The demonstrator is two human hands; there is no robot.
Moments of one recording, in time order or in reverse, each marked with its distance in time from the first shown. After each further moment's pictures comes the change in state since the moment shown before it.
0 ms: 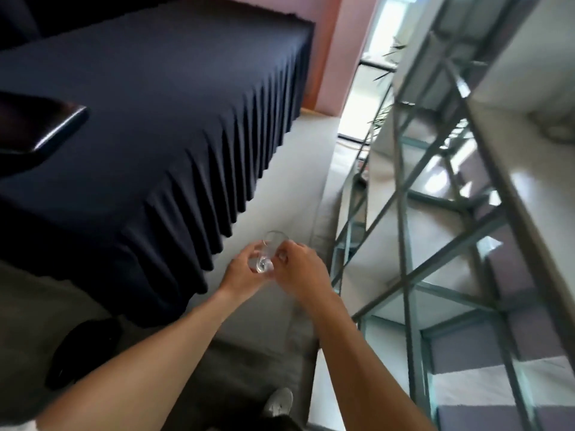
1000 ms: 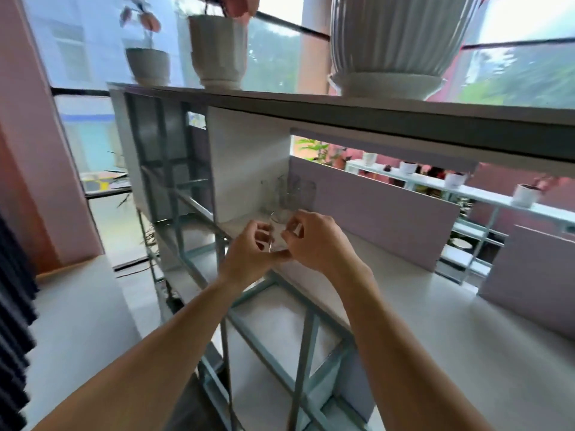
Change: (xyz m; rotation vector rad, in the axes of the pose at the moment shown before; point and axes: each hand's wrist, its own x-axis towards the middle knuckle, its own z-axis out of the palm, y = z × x) left_hand 0.147 0.367 0.238 0.090 -0.716 0.775; right_hand 0.029 0.102 -0.348 -0.091 0.878 0.525
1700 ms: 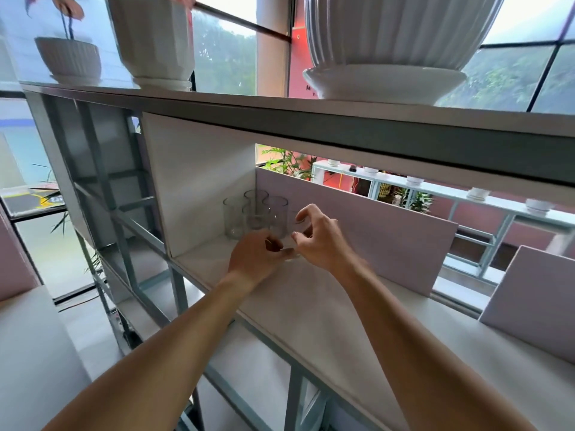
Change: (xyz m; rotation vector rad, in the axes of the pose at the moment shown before) left_hand 0.109 0.003 0.064 0.243 -0.138 0.125; right_hand 0.088 0.086 0.005 0.045 0.123 0.112
